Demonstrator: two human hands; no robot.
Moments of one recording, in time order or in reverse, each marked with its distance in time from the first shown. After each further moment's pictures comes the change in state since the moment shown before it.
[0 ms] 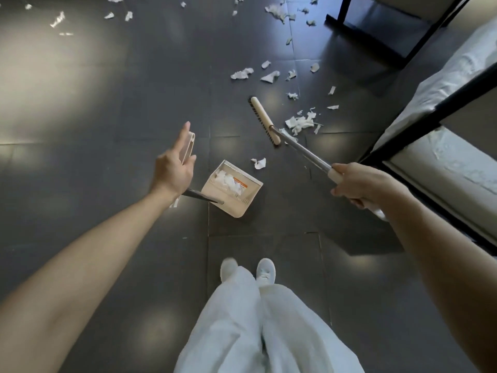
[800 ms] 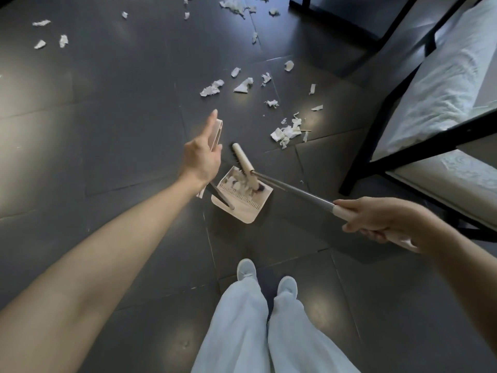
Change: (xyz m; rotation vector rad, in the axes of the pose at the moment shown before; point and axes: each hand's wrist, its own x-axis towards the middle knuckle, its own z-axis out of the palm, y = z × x) left_hand 0.262 0.049 0.089 -0.040 -0.276 0.076; right_hand 0.124 -0.033 -0.072 0.351 -0.362 0.221
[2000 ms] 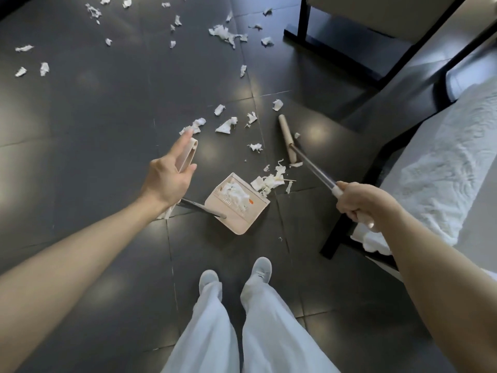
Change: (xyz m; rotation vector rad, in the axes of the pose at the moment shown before) left_hand 0.253 0.102 0.080 -0.062 -0.027 -0.076; right_hand 0.195 -0.049 -0.331 -0.226 0.186 0.115
